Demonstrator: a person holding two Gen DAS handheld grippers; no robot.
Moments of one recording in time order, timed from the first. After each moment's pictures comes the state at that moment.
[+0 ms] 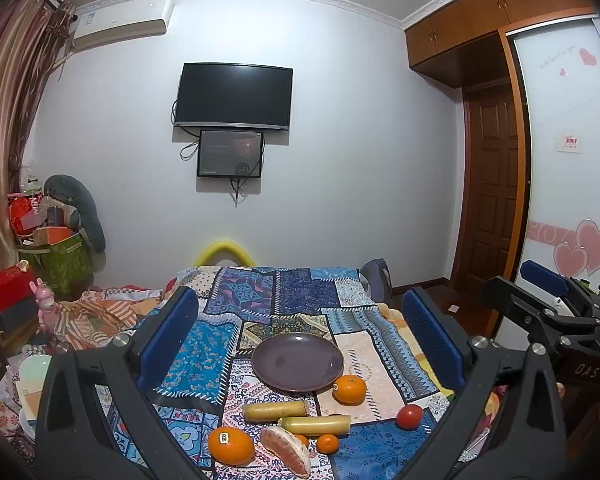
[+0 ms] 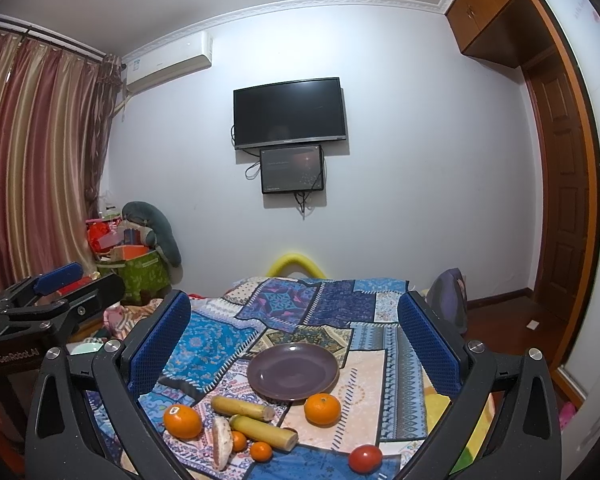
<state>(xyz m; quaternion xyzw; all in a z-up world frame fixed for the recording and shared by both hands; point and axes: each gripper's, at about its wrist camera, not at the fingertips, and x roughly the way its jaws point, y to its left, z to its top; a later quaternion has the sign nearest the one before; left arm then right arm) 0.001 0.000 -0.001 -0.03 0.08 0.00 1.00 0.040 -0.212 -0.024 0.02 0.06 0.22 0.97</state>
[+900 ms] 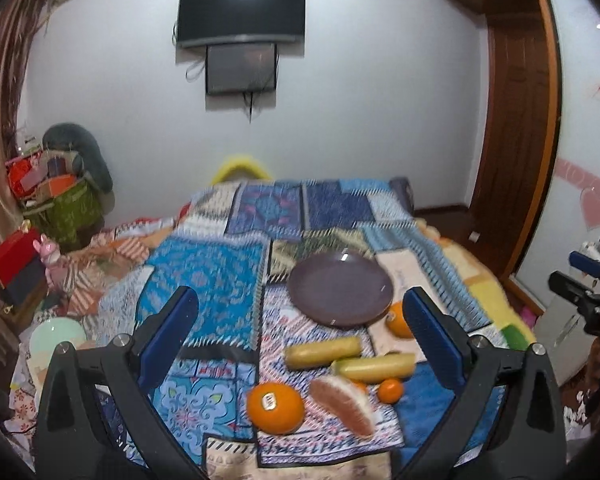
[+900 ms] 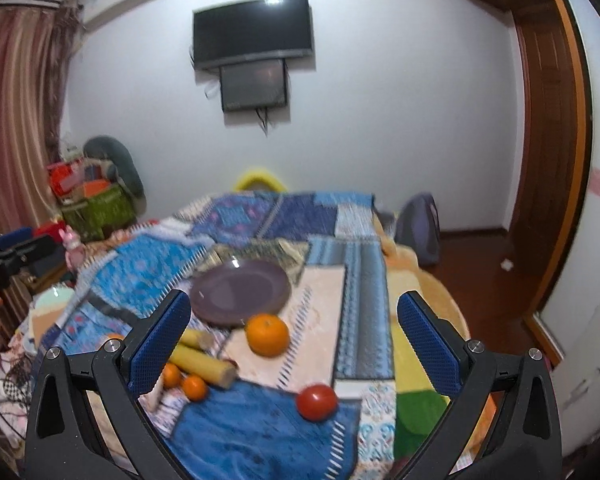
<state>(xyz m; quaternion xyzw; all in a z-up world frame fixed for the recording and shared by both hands) 0.081 0.063 -0.069 -0.01 0.24 0.02 0.97 0.104 -0.250 -0.094 -0.01 0.22 0.16 0.96</state>
